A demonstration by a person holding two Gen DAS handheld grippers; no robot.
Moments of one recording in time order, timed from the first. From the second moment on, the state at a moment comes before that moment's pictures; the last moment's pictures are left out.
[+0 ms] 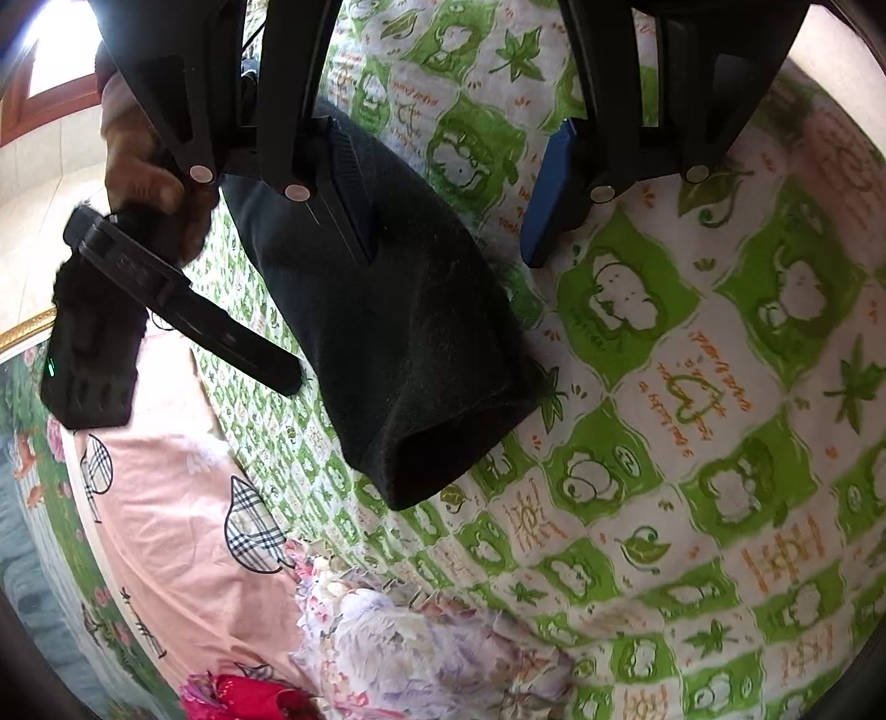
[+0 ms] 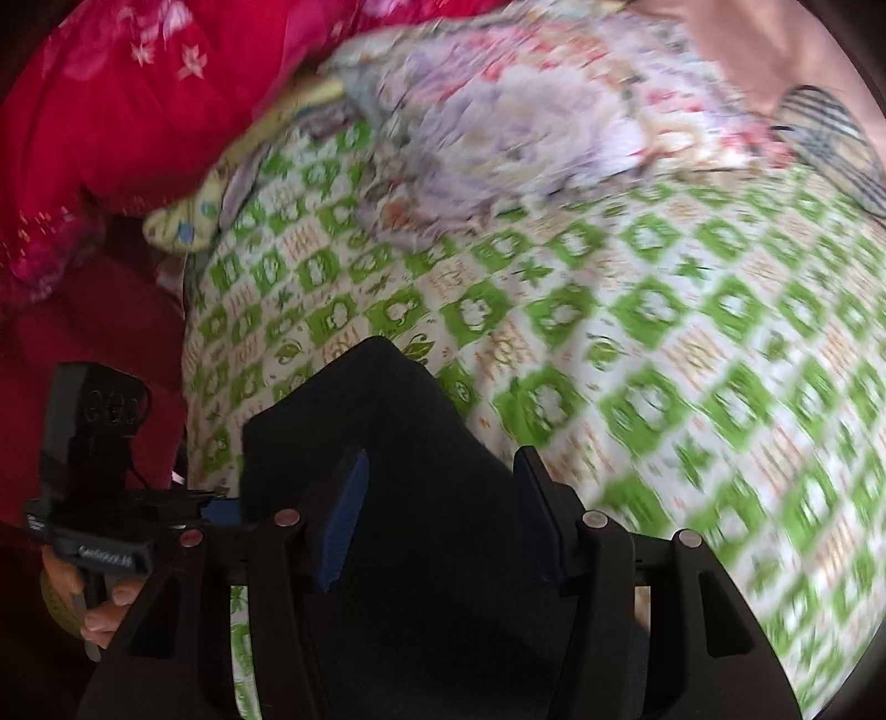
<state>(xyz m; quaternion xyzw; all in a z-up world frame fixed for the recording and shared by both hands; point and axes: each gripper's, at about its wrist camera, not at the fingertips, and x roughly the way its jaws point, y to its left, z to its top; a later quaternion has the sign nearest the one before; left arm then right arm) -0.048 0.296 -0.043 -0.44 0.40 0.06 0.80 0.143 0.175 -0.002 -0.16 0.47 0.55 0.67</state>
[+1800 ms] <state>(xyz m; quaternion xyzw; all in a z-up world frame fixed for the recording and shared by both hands) -0.017 0.159 0.105 -0.29 0.32 -0.12 0.89 0.130 -0.006 0.093 0.05 0.38 0.55 0.74</state>
